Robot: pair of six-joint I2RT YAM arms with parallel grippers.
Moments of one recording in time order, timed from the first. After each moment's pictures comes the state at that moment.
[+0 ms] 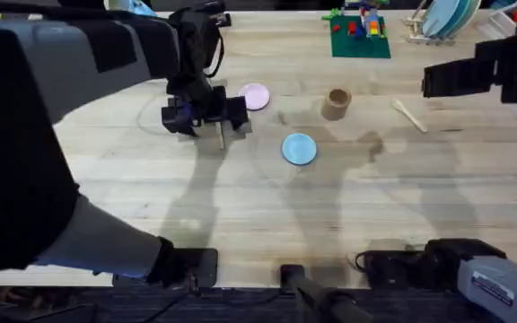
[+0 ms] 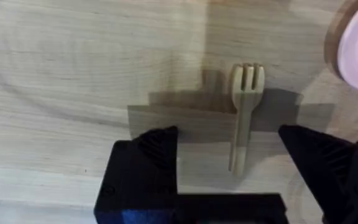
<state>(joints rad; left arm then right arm) -0.22 1.71 1.08 -0.81 -0.01 -0.40 -0.01 1.05 1.28 -1.18 -0.03 -0.10</state>
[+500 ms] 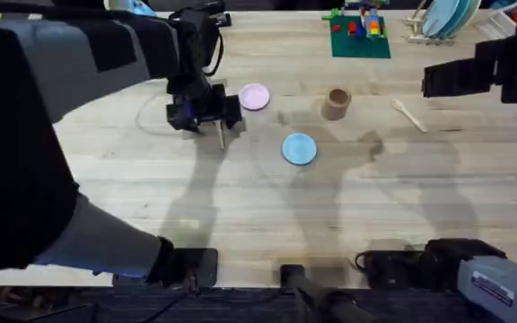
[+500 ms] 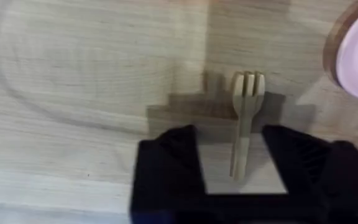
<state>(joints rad) -0.22 1.71 1.08 -0.79 -0.02 -0.41 -0.01 1.05 1.28 -1.18 -0.03 -0.10</state>
